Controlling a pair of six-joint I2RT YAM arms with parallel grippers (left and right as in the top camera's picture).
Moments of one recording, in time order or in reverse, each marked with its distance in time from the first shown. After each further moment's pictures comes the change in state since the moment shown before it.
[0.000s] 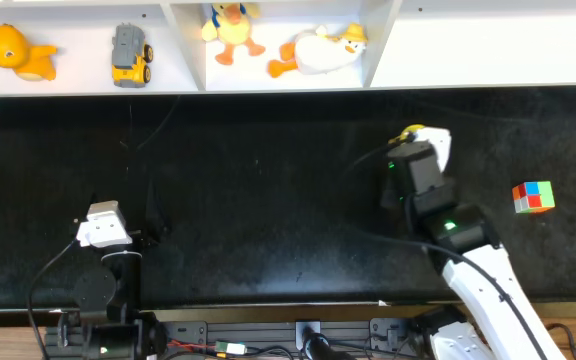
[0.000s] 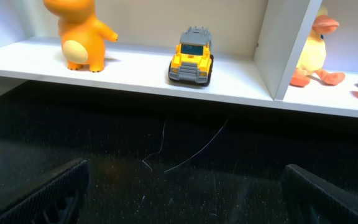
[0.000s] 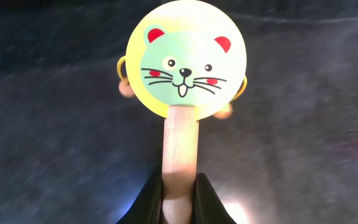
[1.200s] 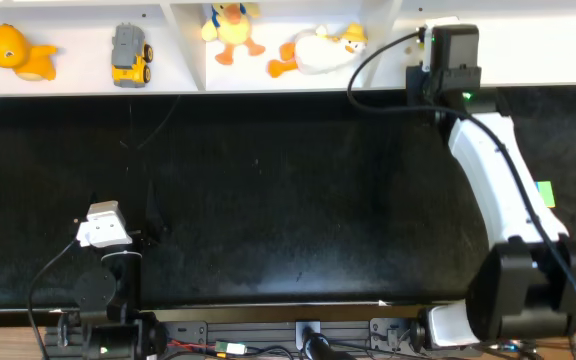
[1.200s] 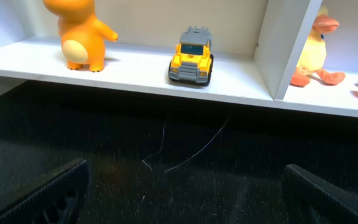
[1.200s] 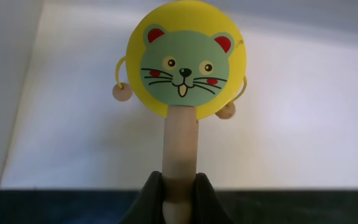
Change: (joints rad) left arm 0.000 0.000 0.000 0.000 0.000 0.000; right arm -0.264 0.605 0.499 0.261 -0.151 -0.491
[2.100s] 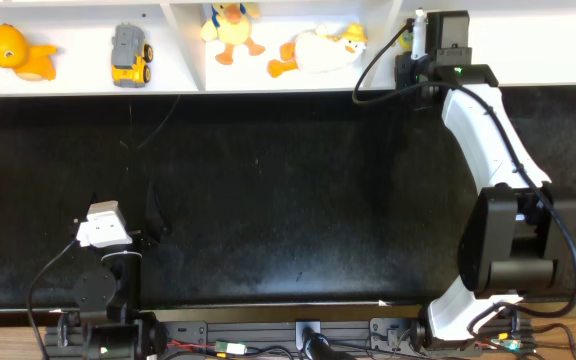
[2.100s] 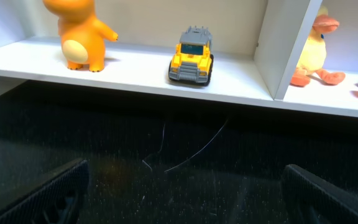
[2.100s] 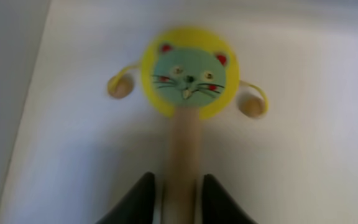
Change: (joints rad) left arm 0.000 0.000 0.000 0.000 0.000 0.000; right arm -0.022 0.194 0.128 -0.004 -0.153 0.012
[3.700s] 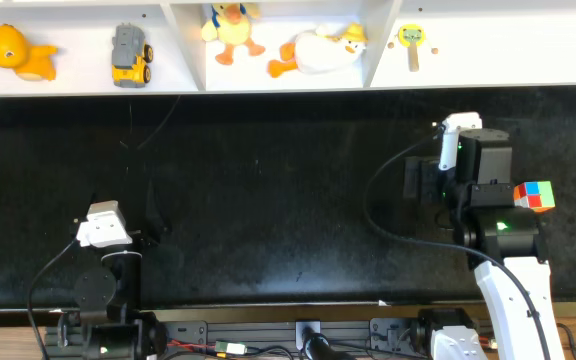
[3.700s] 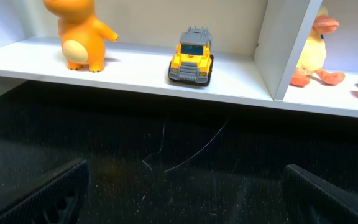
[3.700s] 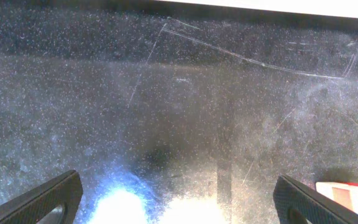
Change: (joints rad) left arm 0.000 0.000 0.000 0.000 0.000 0.000; right arm 0.005 -0.854 -0.544 -0.299 0.053 0.031
